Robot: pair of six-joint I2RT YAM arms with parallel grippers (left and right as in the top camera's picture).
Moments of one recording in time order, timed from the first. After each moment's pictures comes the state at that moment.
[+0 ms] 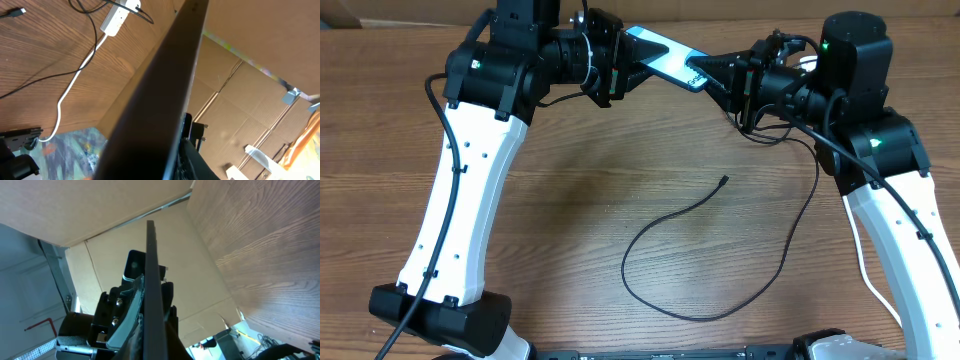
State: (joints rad) left arm -0.29 1.76 2.05 -0.95 0.81 -1.58; right arm 0.24 1.42 1.52 -0.47 -0.80 1.65
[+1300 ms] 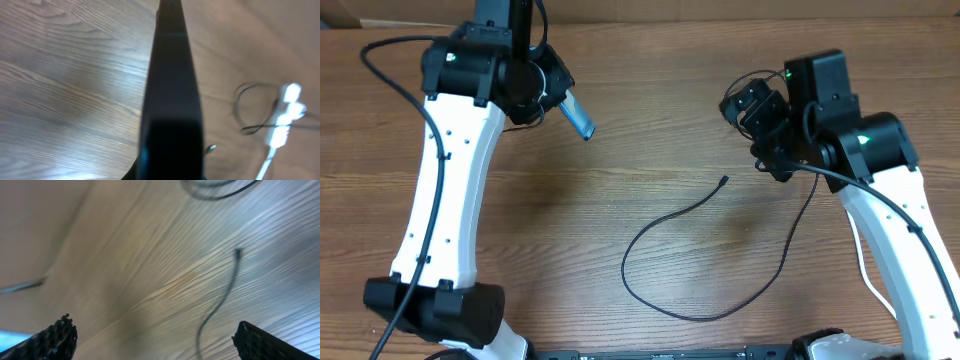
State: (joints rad) left arm -0.18 1.78 2.00 -1.29 0.11 -0.71; right arm 0.27 1.45 1.53 -1.07 -0.13 1.06
